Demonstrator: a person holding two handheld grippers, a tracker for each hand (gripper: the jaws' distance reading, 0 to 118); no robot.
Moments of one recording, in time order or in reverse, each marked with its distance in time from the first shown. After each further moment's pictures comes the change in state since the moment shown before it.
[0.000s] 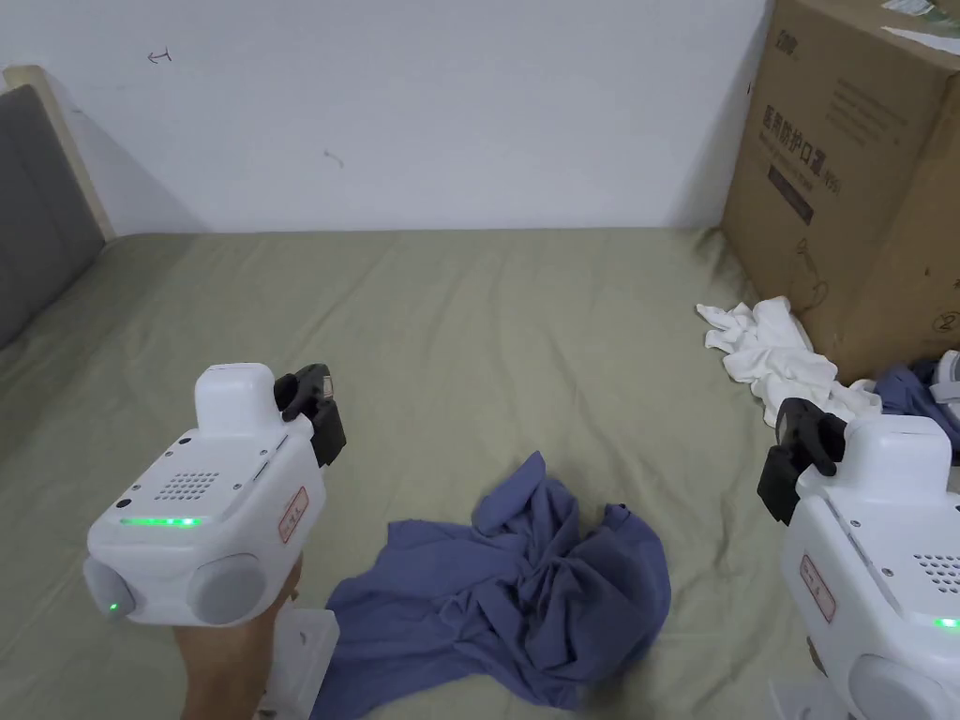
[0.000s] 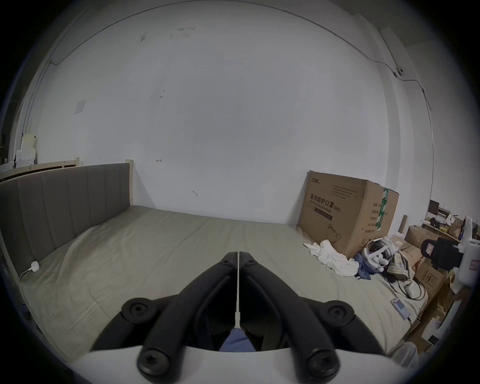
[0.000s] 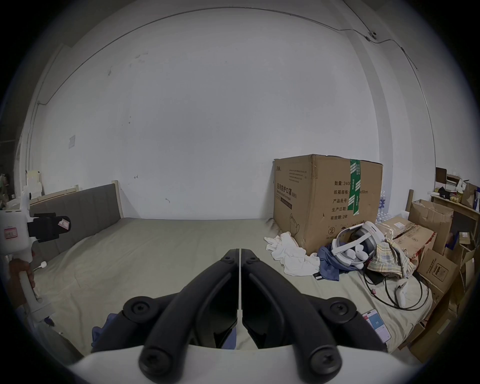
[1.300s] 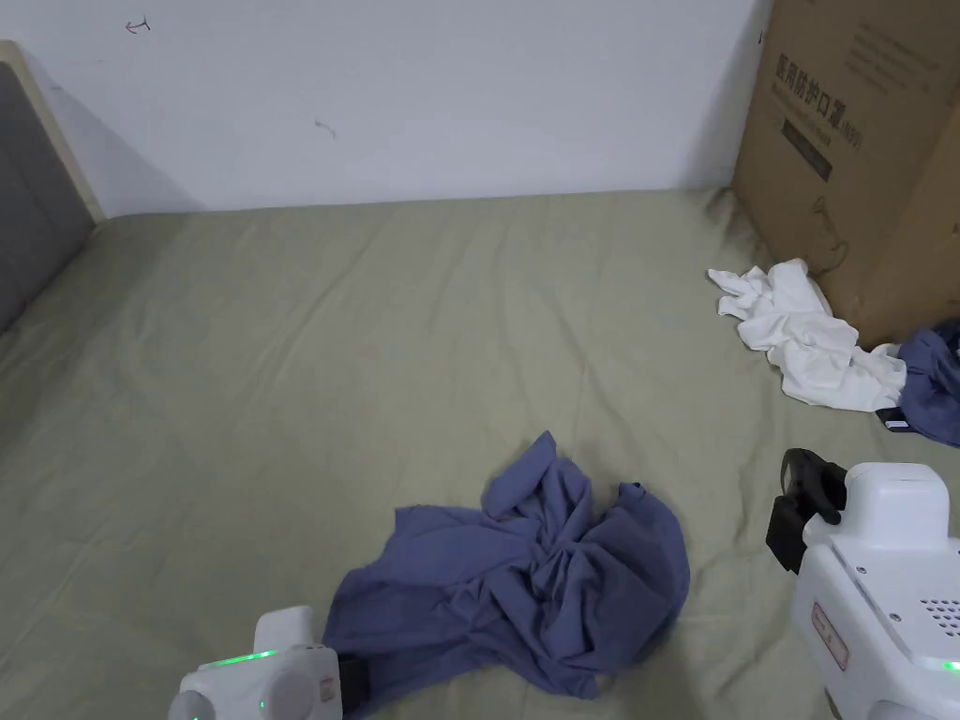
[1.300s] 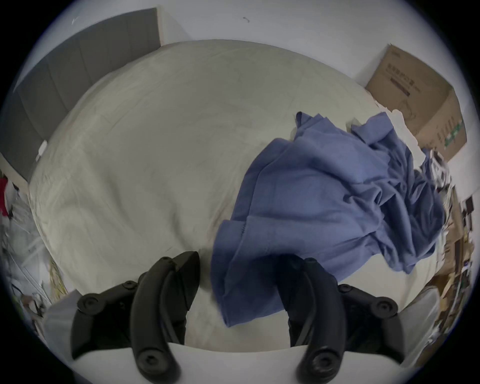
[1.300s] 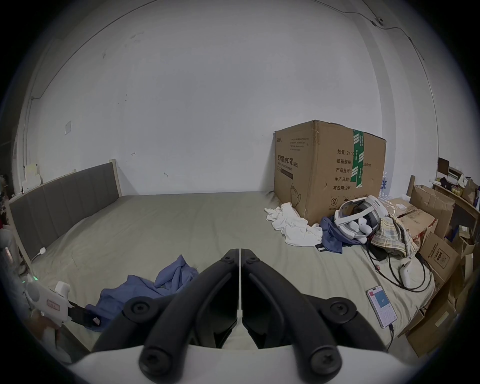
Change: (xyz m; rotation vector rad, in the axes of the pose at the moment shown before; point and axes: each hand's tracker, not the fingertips) left arm -0.044 -0.207 -0.029 -0.942 0.269 0.069; right arm 0.004 -0.051 -0.015 -0.146 0.000 -0.001
